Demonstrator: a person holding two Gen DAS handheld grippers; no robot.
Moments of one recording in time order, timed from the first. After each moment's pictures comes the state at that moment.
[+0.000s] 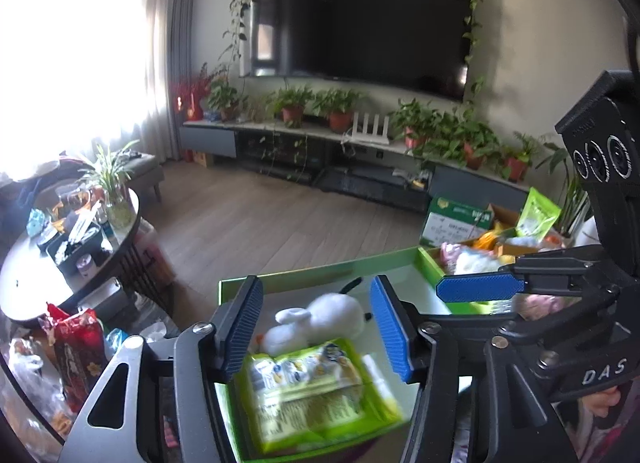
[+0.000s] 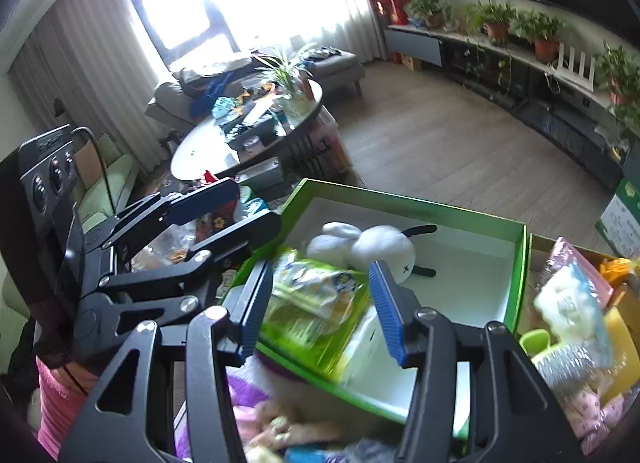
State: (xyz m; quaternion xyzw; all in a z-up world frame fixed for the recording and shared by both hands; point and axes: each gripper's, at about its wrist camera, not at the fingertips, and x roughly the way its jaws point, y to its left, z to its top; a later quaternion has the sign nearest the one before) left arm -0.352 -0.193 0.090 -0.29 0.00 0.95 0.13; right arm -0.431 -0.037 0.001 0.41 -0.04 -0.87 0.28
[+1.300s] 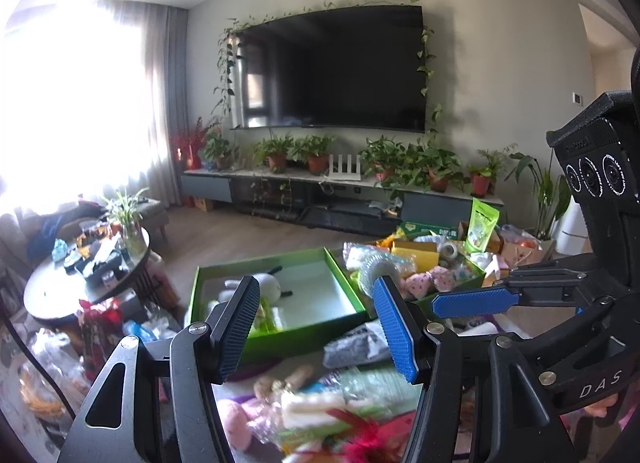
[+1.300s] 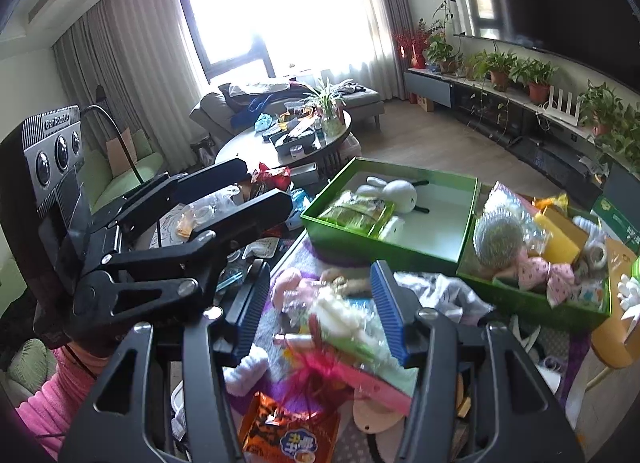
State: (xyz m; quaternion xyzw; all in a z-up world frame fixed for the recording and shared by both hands) left arm -0.141 -0.113 0.140 -0.21 0.03 0.97 0.13; right arm -0.205 0.031 0.045 0.34 -0.02 -0.89 0.30
